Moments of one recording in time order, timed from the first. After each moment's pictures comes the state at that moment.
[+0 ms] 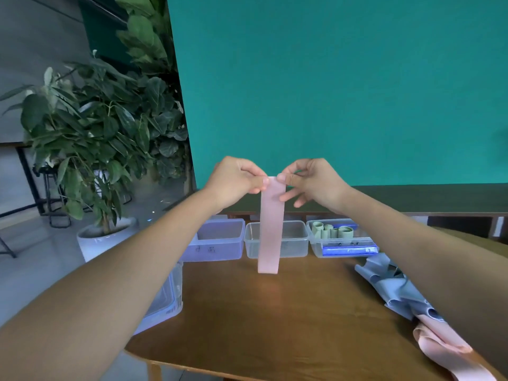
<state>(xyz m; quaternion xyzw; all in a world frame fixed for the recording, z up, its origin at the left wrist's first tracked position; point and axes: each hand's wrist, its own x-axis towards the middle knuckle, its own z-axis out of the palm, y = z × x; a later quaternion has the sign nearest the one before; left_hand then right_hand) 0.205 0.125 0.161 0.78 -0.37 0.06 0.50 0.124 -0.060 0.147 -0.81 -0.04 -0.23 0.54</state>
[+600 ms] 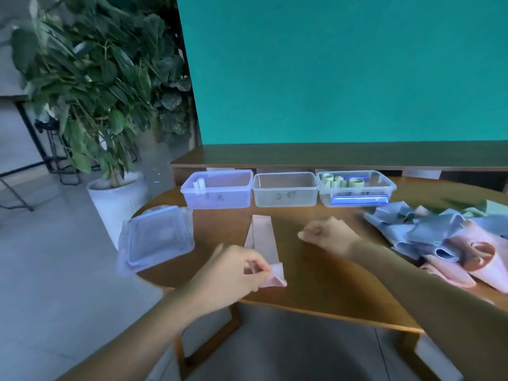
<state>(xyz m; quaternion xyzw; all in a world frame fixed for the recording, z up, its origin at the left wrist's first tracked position) 0.105 0.214 -0.030 0.85 -0.39 -0.04 0.35 0.099 -0.072 -0.064 -0.93 0.09 -0.07 0.34</state>
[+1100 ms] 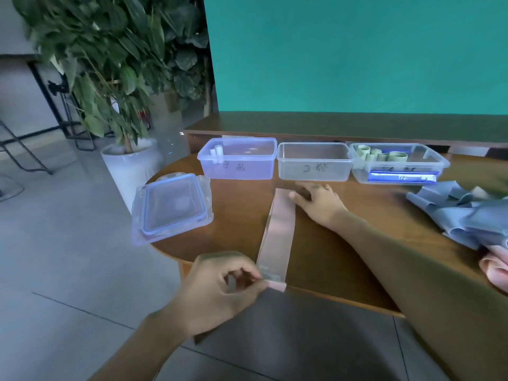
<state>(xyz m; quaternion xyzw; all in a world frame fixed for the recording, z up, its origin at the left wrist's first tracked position) 0.112 0.278 -0.092 0.80 -0.41 0.06 0.44 0.203 -0.034 -0.101 -0.96 0.09 -0.11 0.24</state>
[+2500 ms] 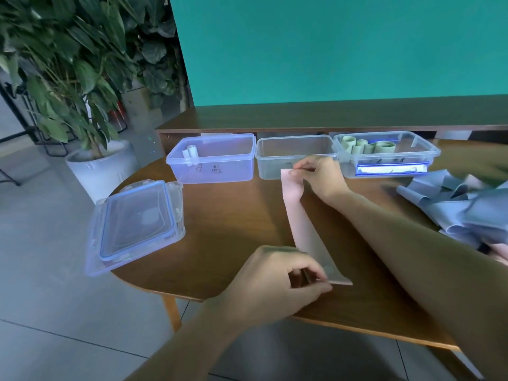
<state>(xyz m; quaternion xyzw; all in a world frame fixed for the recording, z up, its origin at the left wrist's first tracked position) 0.129 0.168 -0.077 0.79 -0.49 -0.06 0.37 0.247 -0.089 -0.090 -0.86 0.11 -0.27 0.41</state>
